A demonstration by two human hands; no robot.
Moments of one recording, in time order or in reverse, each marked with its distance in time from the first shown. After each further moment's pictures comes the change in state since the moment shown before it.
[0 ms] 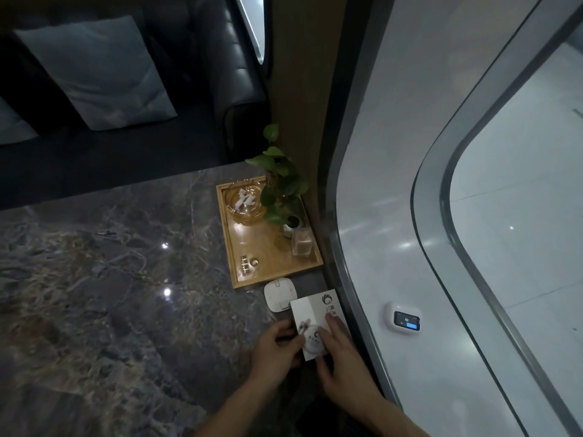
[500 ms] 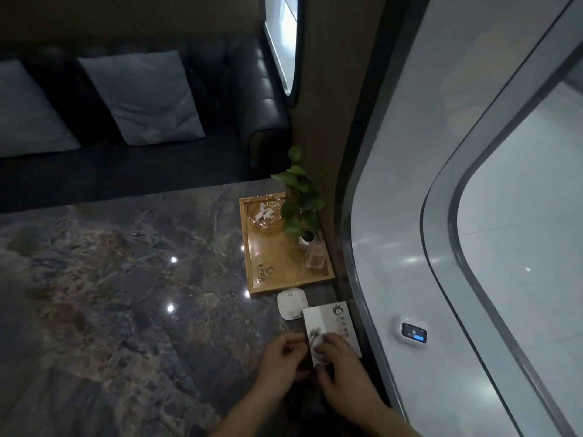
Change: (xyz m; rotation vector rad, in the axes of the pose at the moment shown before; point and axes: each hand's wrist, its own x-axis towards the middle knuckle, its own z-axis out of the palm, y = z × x) left_hand -0.031 0.007 -0.009 -0.067 -0.019 0.056; right_hand -0.005 -0.032 -0.014 -0.001 0.010 -0.157
